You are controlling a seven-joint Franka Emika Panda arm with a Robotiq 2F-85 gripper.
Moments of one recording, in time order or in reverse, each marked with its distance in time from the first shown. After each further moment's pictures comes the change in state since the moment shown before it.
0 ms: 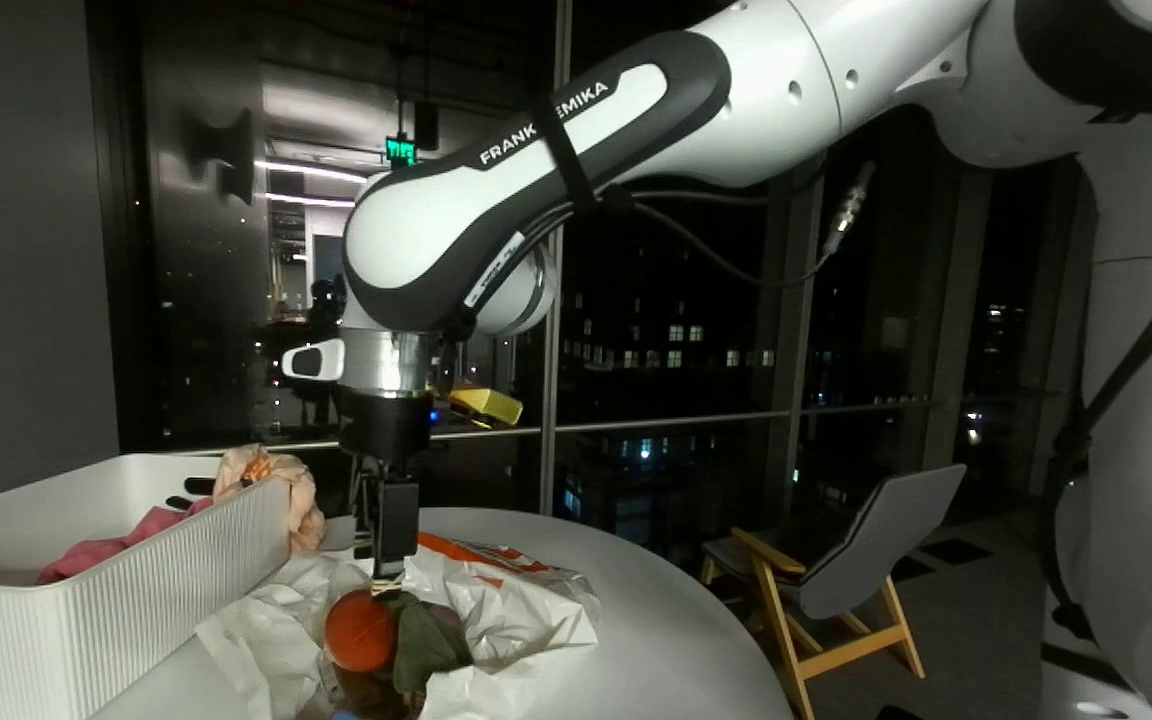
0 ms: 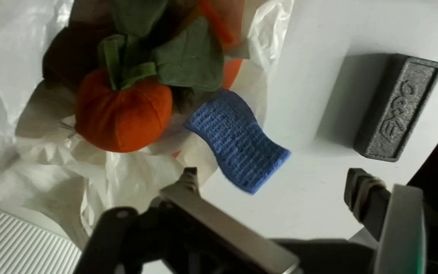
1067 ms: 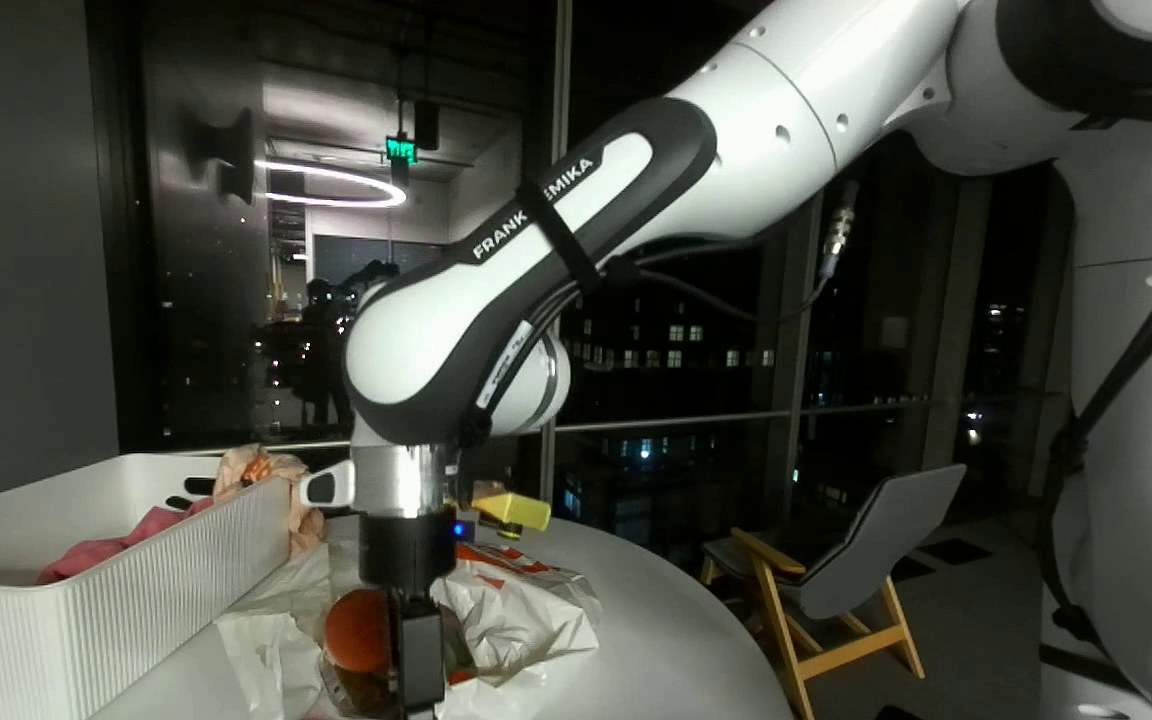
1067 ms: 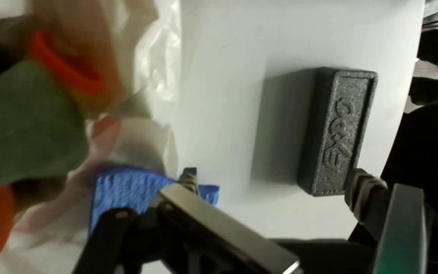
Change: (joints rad) arm 0.043 0.046 0.014 -0.162 0.126 0.031 0.090
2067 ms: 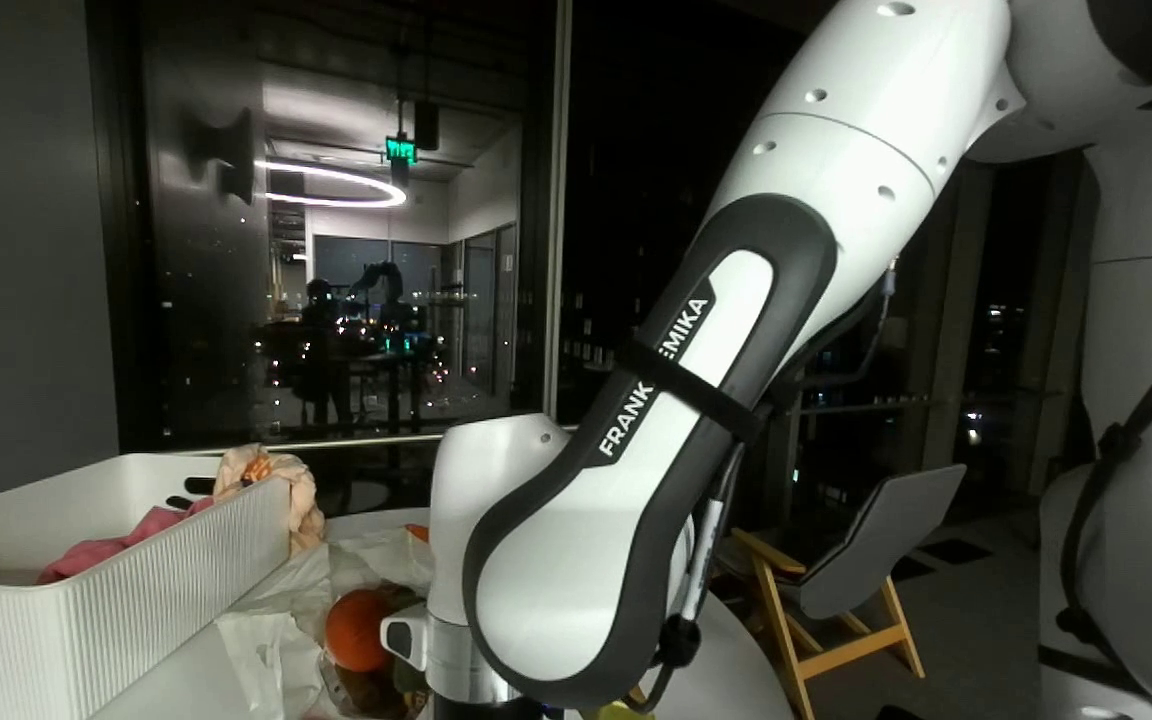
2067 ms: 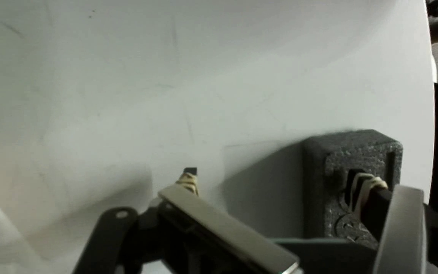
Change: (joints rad) arm 0.060 -0.041 0.099 -0.365 0.070 0.430 0.303
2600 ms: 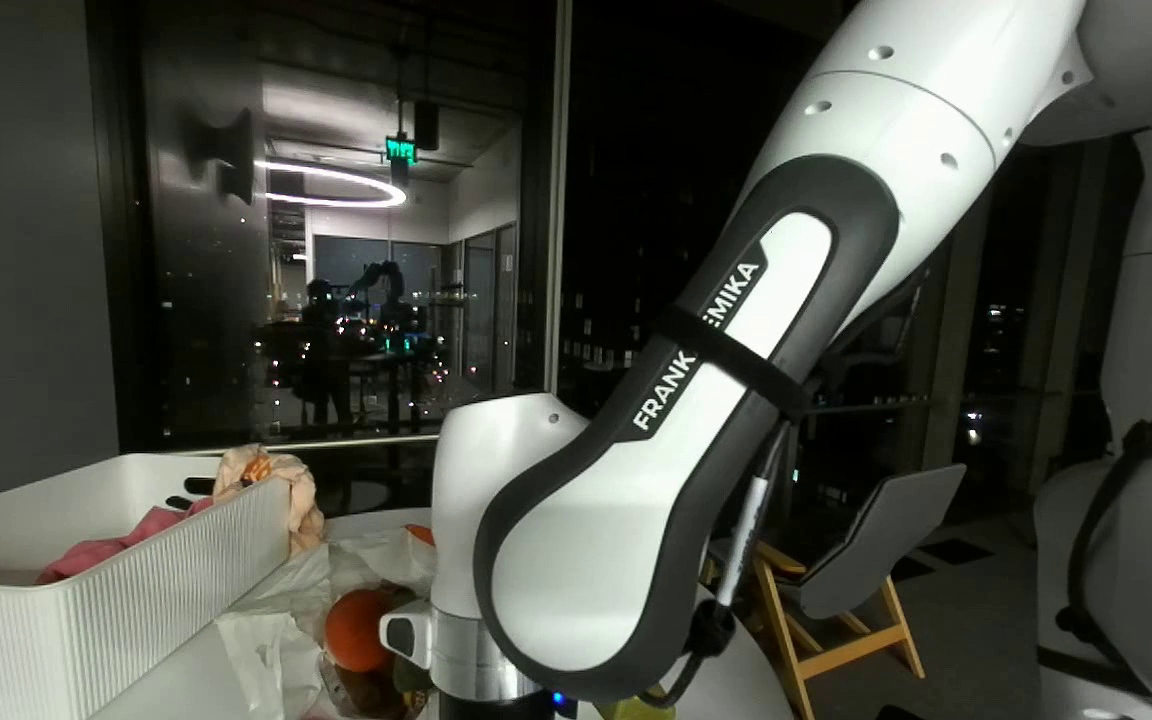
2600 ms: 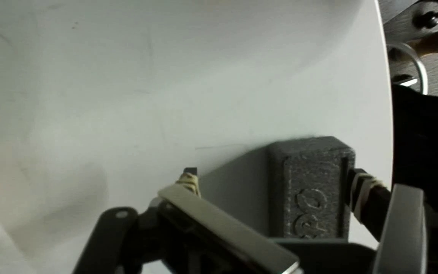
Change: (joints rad) arm 0.041 -0.072 0.001 -0.022 0.035 -0.062 -0.011
